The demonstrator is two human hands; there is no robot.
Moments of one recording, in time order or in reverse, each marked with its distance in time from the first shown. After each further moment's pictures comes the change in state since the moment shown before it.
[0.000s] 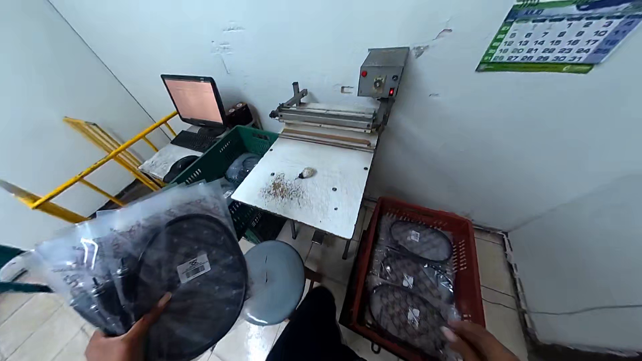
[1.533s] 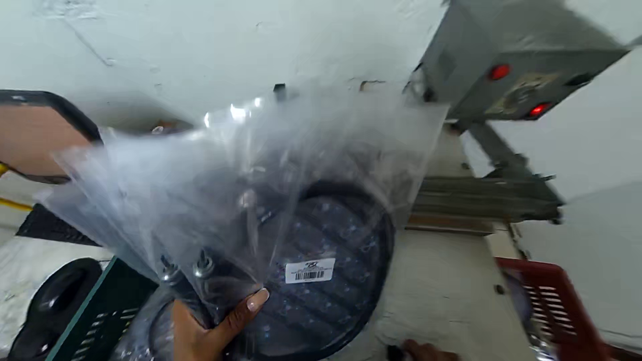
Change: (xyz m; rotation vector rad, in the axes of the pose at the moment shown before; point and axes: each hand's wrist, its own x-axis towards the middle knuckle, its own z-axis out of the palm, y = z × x) left_hand 0.377 0.071 0.466 -0.323 -0.816 0.087; right_hand 0.405 -0.213 0.283 -0.552 0.112 -0.129
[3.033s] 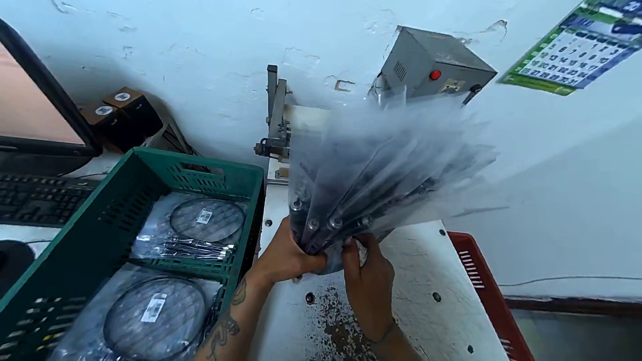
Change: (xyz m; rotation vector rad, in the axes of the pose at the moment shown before) left_hand 0.008 -0.064 0.025 -0.103 -0.793 0.054; right_hand 0.070 -0.134 0.041 0.084 0.701 0.138
